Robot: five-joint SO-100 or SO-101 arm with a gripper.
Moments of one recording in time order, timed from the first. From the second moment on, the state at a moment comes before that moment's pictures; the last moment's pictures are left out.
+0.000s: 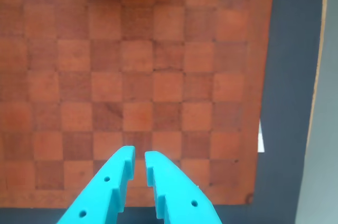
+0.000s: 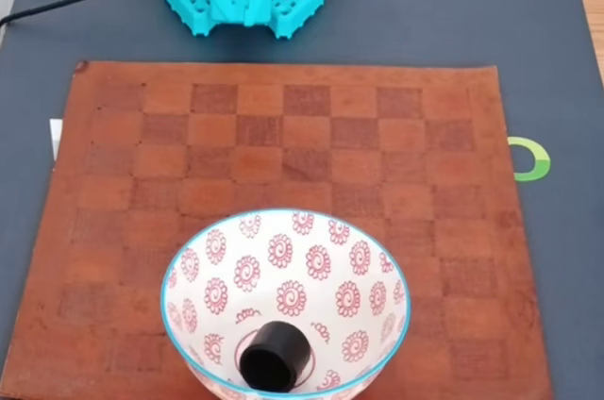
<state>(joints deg) -0.8 143.3 127.8 82.2 89.7</state>
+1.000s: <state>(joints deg) -1.1 194.4 169.3 71.6 93.6</state>
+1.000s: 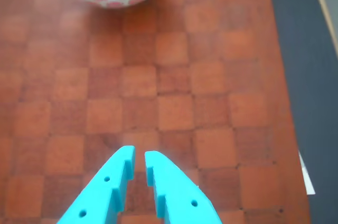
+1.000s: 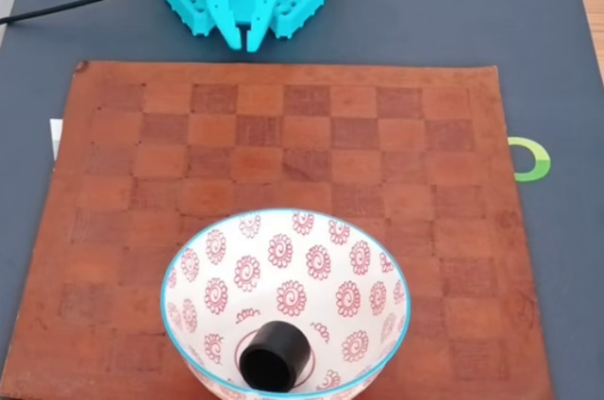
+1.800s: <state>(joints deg) -6.7 194.4 179.7 71.4 98.5</state>
